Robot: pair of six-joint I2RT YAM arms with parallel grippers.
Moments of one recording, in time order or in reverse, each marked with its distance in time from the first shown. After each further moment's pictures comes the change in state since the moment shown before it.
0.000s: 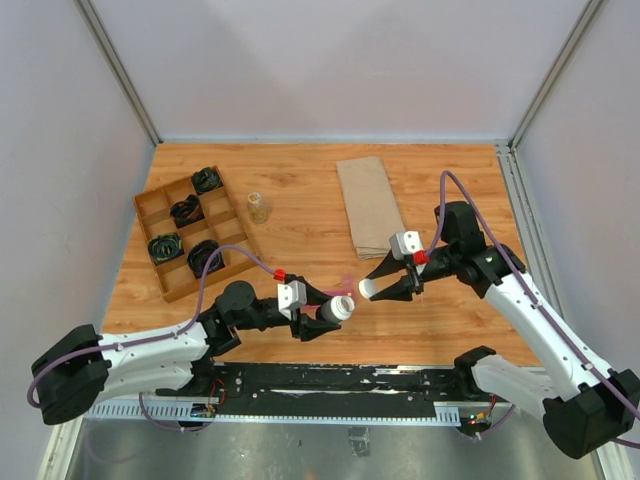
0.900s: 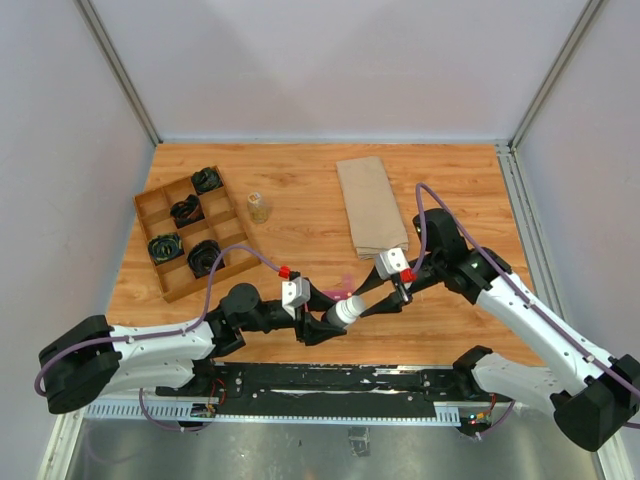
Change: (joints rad) left arm -0.045 0.089 0.000 0.128 -0.019 -0.155; right arm 0.184 0.019 -0.018 0.058 0.025 -0.016
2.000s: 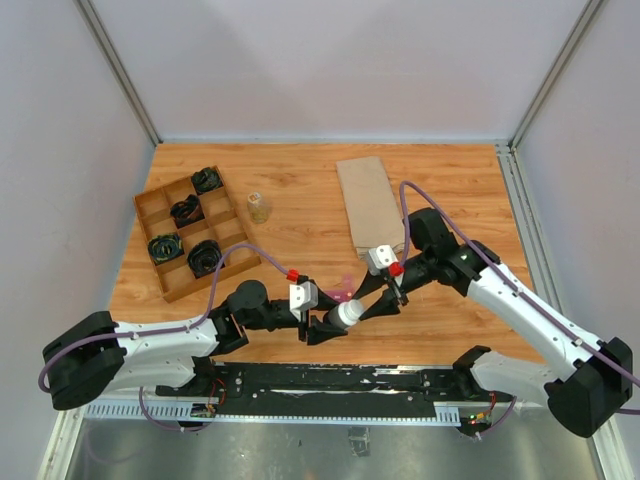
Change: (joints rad) left arm -0.002 0.037 0.033 -0.069 0.043 0.107; right arm 0.015 0.083 0.026 -0.088 0.007 -0.017
